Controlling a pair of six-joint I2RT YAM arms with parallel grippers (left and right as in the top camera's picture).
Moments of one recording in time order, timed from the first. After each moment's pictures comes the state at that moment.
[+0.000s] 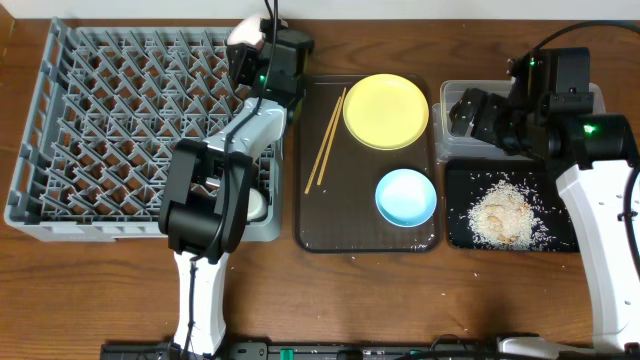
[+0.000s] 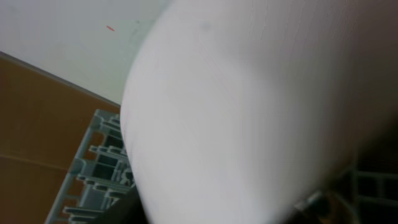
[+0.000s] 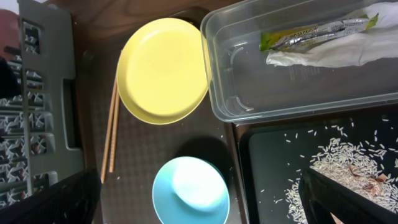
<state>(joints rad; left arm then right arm) -0.31 2.23 1.58 0.06 -0.90 0.33 0.07 1.46 1.45 -0.97 -0.16 0.40</state>
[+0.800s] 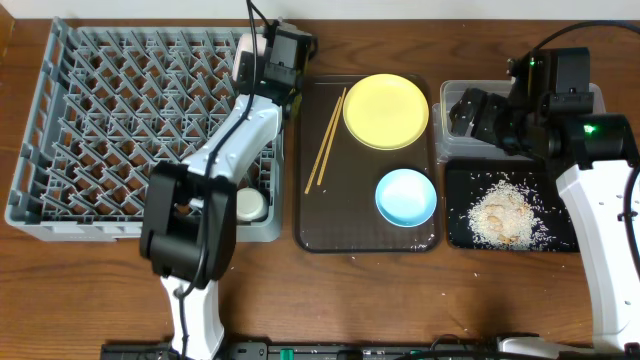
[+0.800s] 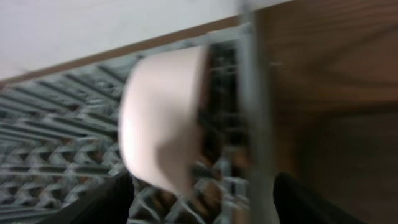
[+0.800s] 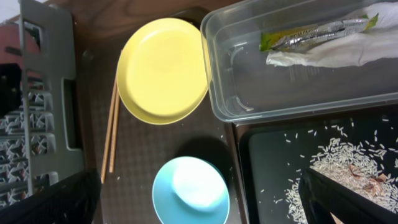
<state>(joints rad) -0.33 2.04 1.58 -0.36 -0.48 -0.01 0.07 1.46 1.45 -0.97 -0.16 0.40</state>
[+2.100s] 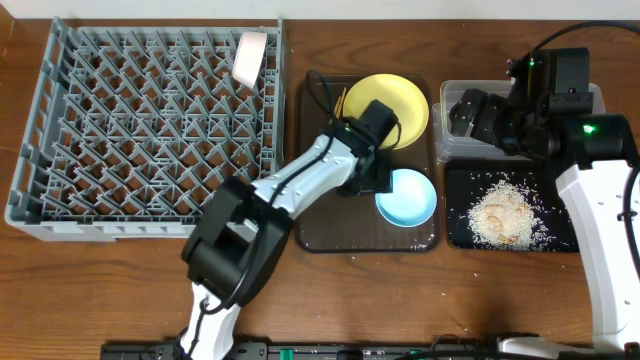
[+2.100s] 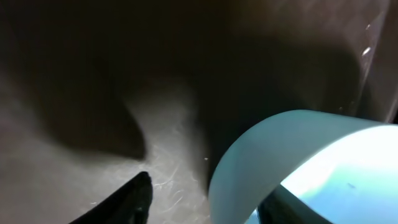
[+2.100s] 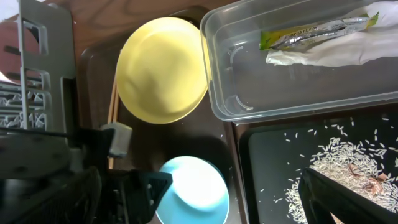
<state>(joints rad) -0.68 2.09 1.50 -0.73 0.23 -0.69 0.07 1.46 1.45 -0.97 -0.16 0.40</state>
